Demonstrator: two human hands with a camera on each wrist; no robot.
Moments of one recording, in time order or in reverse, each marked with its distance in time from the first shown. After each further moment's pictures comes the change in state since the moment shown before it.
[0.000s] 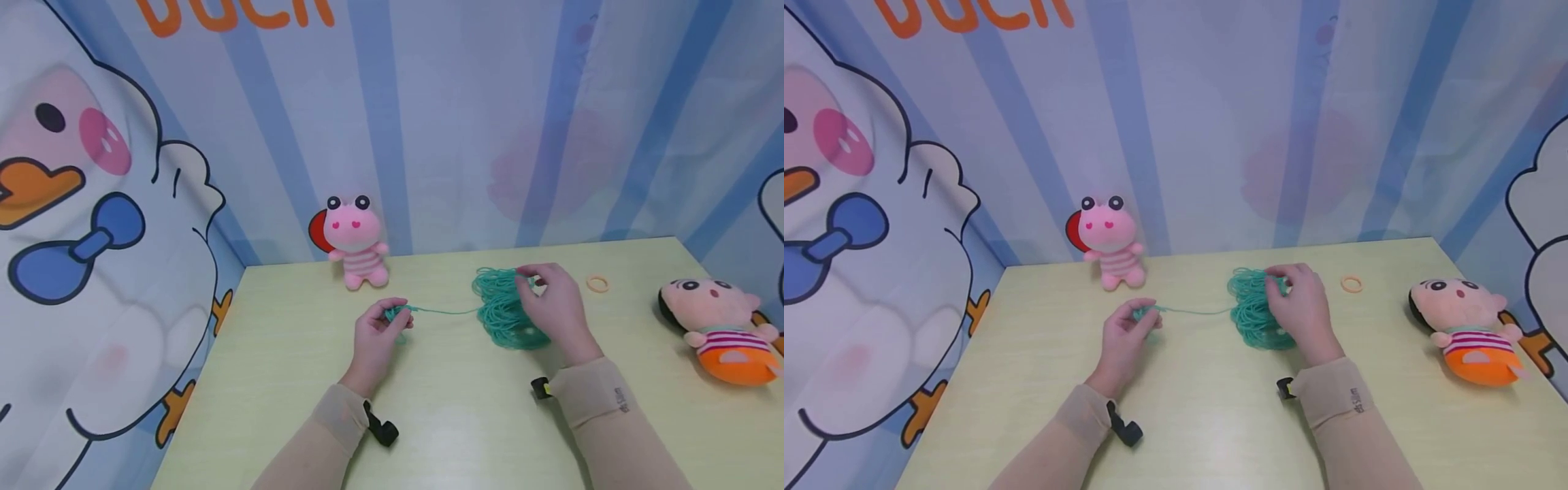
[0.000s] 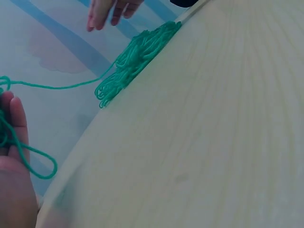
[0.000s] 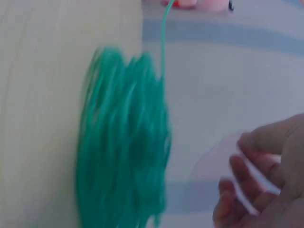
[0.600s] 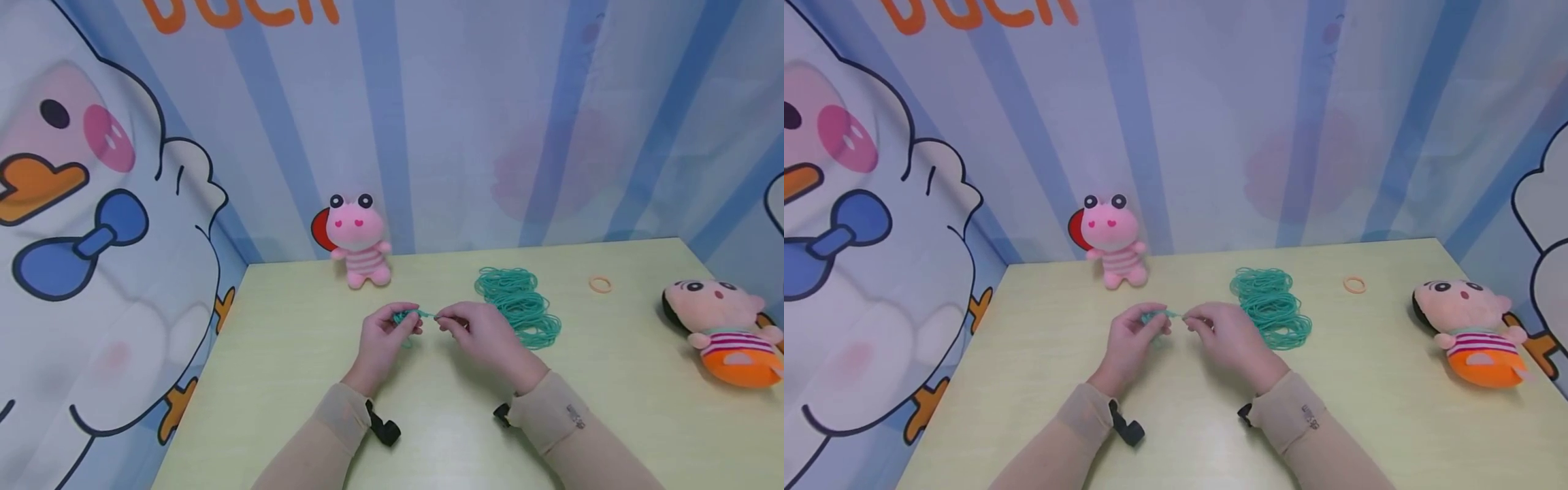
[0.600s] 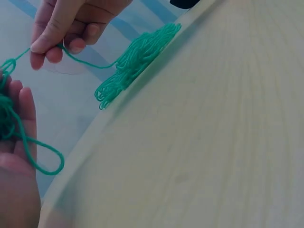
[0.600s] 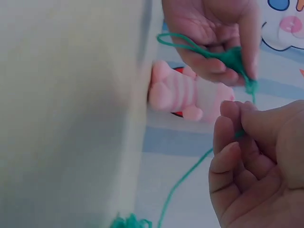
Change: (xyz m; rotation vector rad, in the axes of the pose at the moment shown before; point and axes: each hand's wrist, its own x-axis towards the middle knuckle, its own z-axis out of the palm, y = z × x) left_hand -0.002 0.003 0.001 0.016 -0.106 -0.041; right_hand -0.028 -0.068 0.063 0.053 -0.335 -0.237
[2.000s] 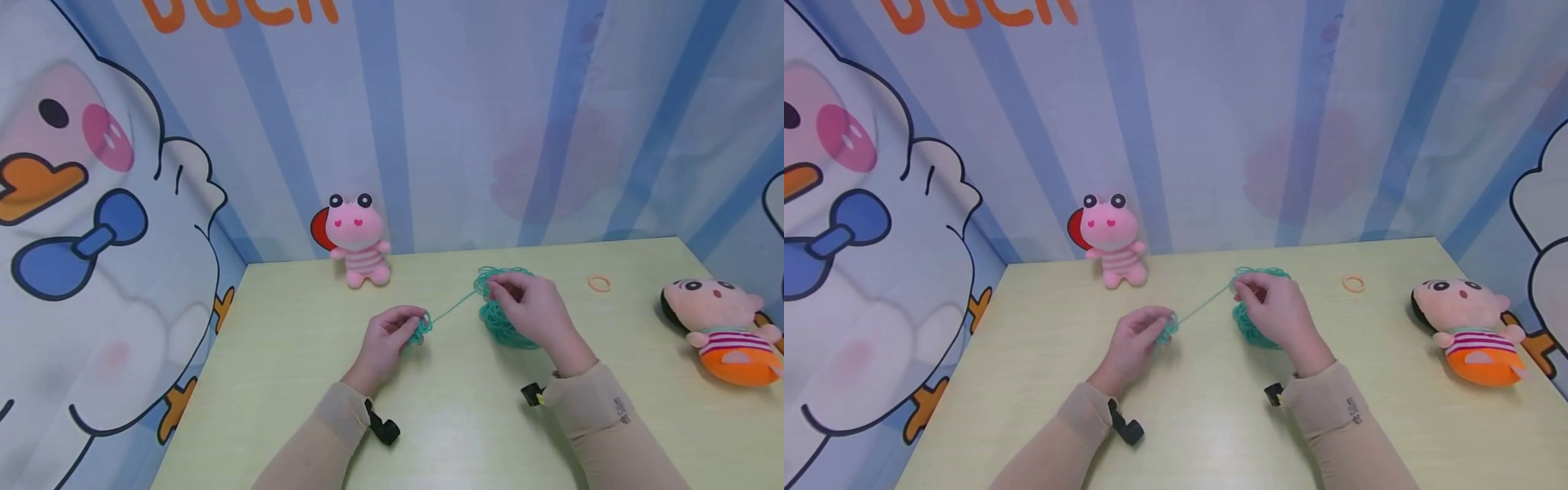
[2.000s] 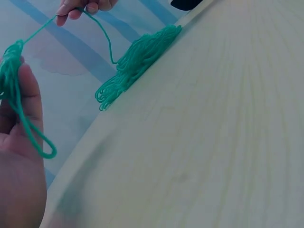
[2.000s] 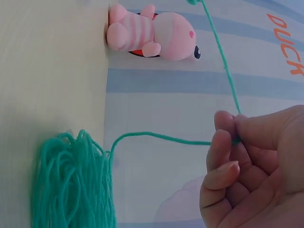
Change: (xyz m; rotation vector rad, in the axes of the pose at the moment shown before) left_hand -0.002 0.001 0.000 -0.032 -0.125 -0.064; right_hand -0.012 0.019 -0.067 0.046 0.180 0.153
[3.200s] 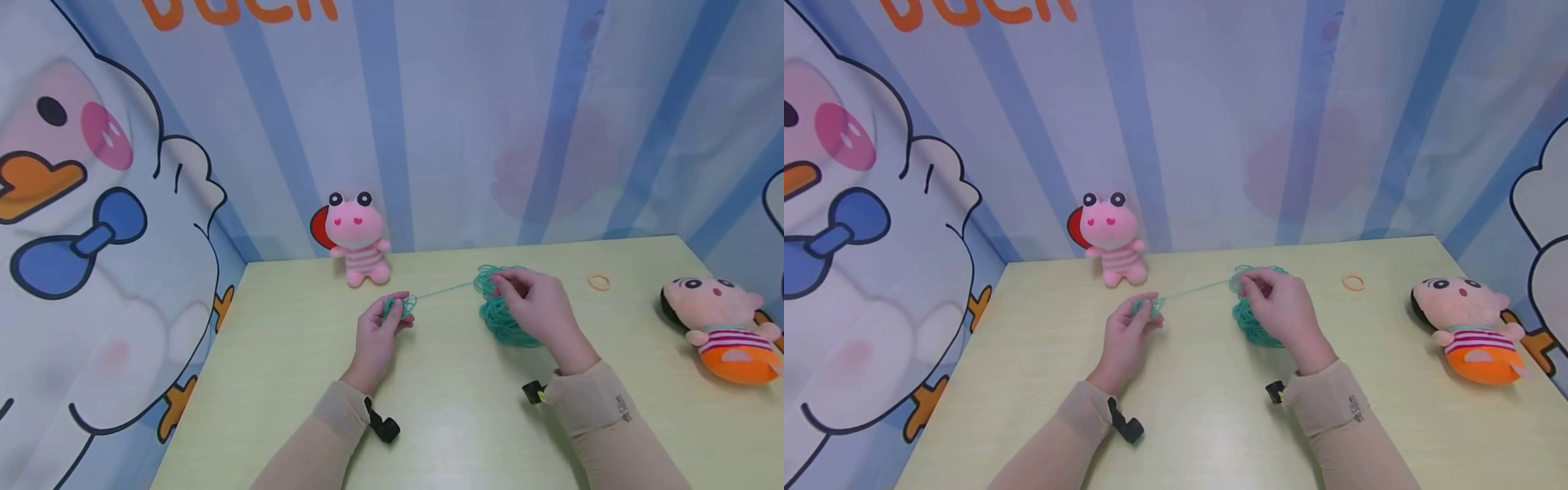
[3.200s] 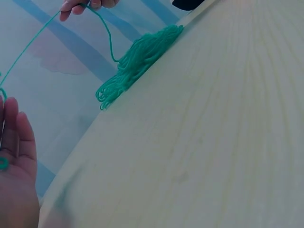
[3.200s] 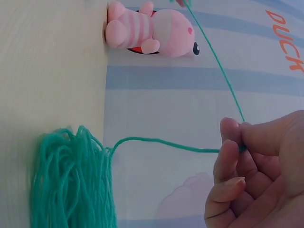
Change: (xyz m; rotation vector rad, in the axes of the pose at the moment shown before) left_hand 0.004 -0.003 -0.001 -0.005 0.244 0.030; right_hand -0.001 0.001 -0.003 0.000 0.047 0.021
